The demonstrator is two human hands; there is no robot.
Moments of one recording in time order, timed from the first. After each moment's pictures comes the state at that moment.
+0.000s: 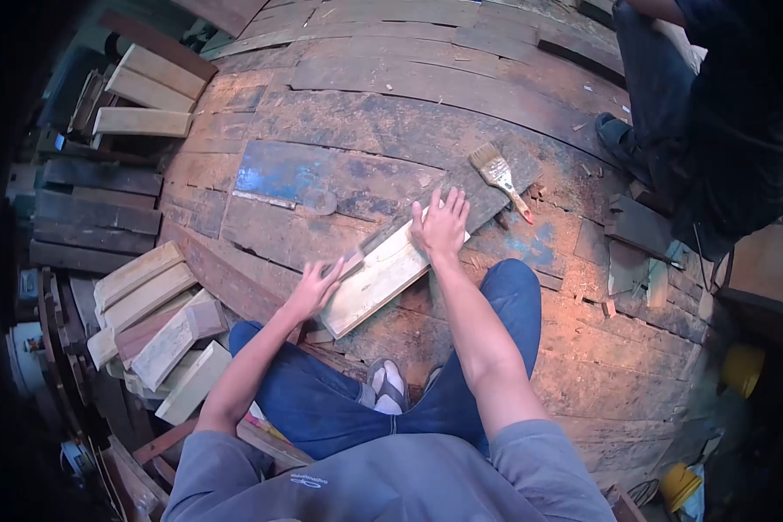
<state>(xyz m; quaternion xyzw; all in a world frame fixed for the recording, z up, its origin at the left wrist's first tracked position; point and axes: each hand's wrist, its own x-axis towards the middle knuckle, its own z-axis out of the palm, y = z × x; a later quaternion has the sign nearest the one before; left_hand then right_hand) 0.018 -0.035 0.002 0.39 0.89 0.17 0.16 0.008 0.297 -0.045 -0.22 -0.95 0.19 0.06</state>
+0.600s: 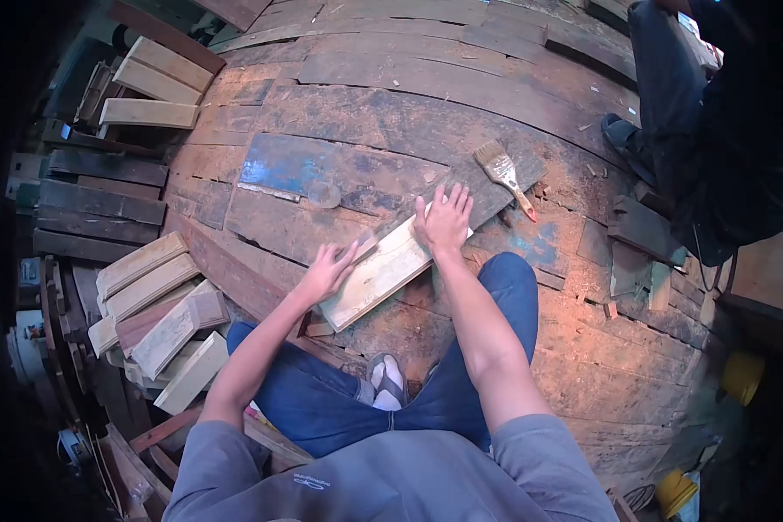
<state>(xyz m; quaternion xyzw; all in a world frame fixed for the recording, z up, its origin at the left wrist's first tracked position) 0.005 -0.004 -0.003 0.41 0.89 0.16 0.14 0.007 0.299 -0.044 -0.21 -0.96 0.18 0.04</state>
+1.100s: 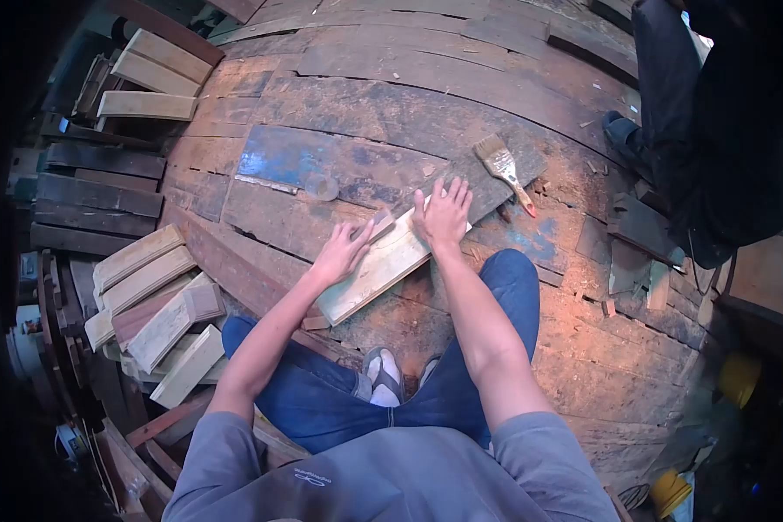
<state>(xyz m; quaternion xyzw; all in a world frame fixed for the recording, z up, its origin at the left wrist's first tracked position) -0.002 0.046 -0.002 0.38 0.90 0.14 0.14 0.009 0.298 -0.042 -0.21 -0.95 0.20 0.06</state>
